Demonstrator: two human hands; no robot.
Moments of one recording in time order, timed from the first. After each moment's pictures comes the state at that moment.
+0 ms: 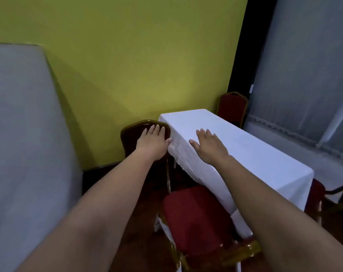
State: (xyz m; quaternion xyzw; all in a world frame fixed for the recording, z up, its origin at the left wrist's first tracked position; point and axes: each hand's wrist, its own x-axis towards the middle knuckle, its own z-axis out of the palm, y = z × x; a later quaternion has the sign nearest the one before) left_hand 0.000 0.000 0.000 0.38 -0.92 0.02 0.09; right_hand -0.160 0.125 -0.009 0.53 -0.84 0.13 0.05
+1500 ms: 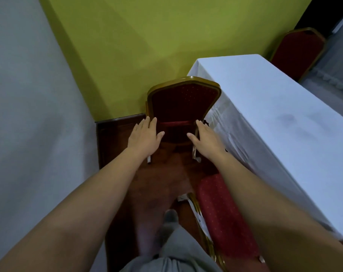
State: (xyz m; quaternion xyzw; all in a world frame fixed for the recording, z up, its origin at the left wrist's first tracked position) left_hand 0.037 -0.335 -0.178 0.45 -0.88 -0.12 0.04; right_hand -0.155 -0.226 -0.185 0.52 -0.83 0.16 -0.10
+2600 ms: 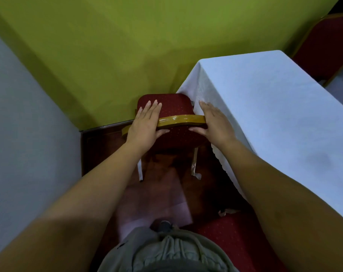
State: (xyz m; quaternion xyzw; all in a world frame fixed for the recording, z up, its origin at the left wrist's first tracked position) left_hand -0.169 -0.567 -0.205 0.39 -0.91 -0.10 0.11; right_hand -0.392 -0.466 -0.210 0.59 -0.79 0.16 -0.04
